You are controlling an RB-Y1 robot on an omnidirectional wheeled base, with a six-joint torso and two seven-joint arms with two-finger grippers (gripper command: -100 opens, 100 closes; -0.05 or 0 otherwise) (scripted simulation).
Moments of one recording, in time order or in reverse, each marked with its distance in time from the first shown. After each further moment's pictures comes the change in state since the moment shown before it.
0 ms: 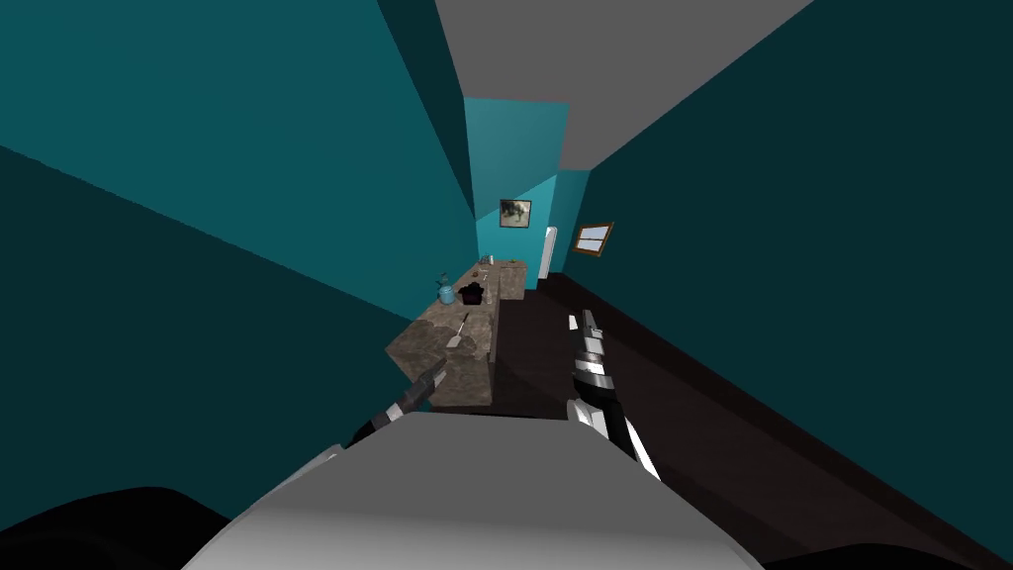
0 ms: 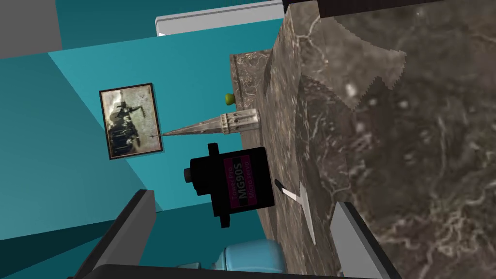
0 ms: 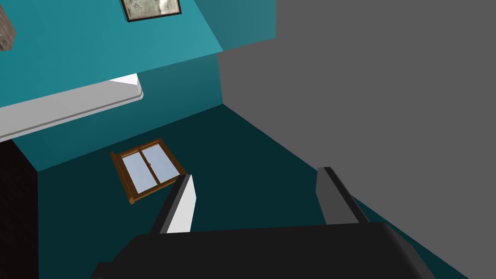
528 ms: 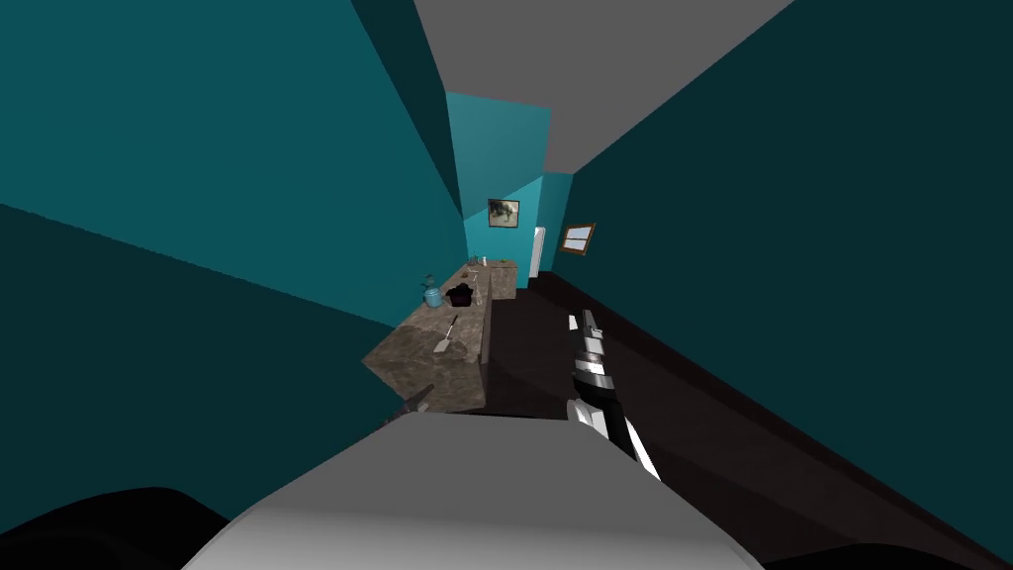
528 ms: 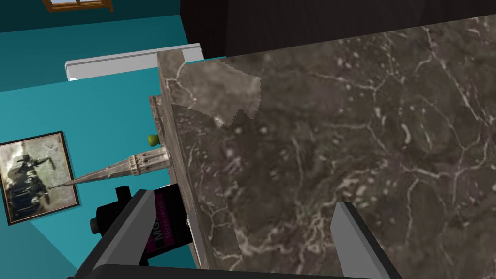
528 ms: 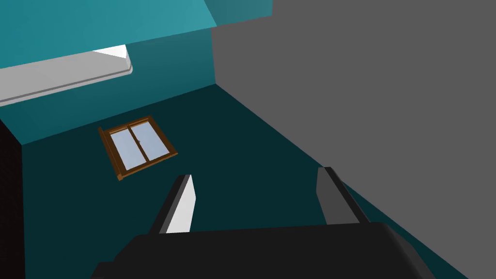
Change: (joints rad) left arm 0.034 0.141 -0.088 0.172 0.024 -0.003 0.049; right arm 0.000 0.000 0.000 0.000 0.000 0.000 0.000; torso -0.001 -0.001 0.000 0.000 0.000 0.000
